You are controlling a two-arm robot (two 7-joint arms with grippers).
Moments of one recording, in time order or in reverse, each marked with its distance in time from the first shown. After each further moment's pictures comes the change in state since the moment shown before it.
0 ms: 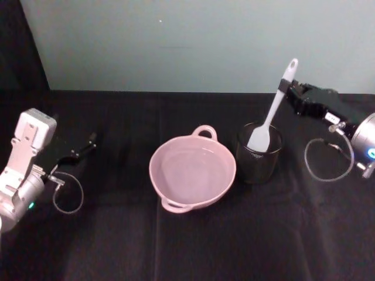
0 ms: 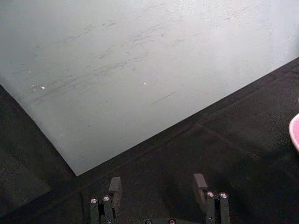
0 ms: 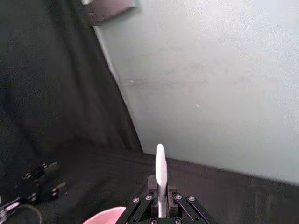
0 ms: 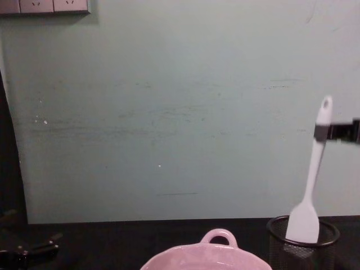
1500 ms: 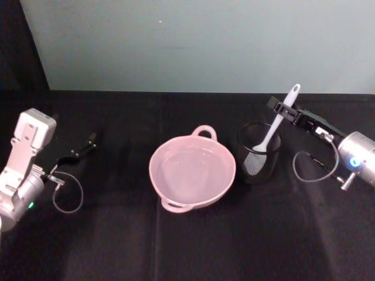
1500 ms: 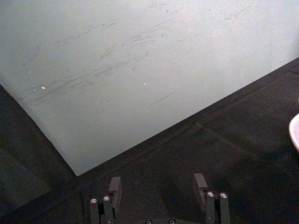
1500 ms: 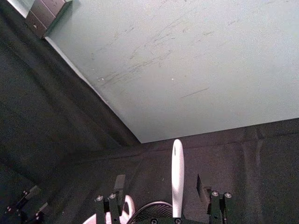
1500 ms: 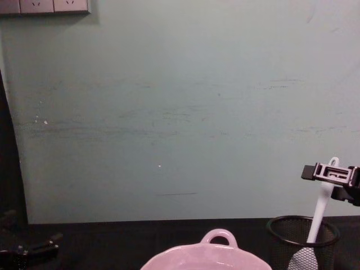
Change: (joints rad) left arm 0.000 0.000 0.000 0.000 0.000 0.000 0.000; right arm 0.059 -0.163 0.015 0.307 0.151 0.048 0.016
